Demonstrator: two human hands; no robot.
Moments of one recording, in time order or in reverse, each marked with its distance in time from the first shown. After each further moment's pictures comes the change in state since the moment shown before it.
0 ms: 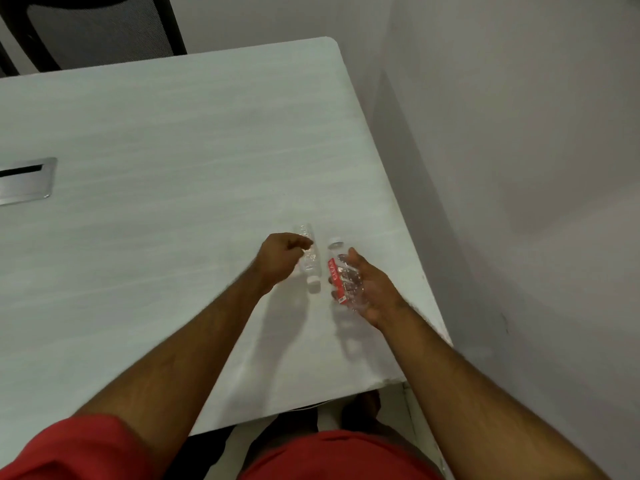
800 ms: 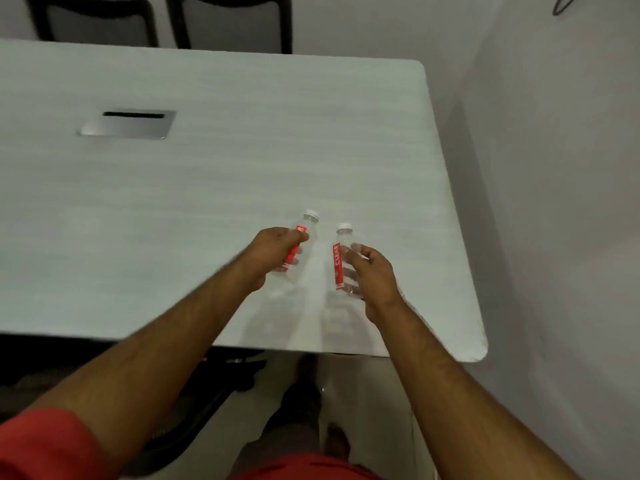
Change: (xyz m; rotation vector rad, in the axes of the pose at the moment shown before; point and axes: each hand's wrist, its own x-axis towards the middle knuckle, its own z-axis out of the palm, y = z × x) left_hand -0.157 -0.039 -0.072 -0.274 0.244 -0.273; right_hand -0.061 0.086 0.077 -0.385 0.060 -0.269
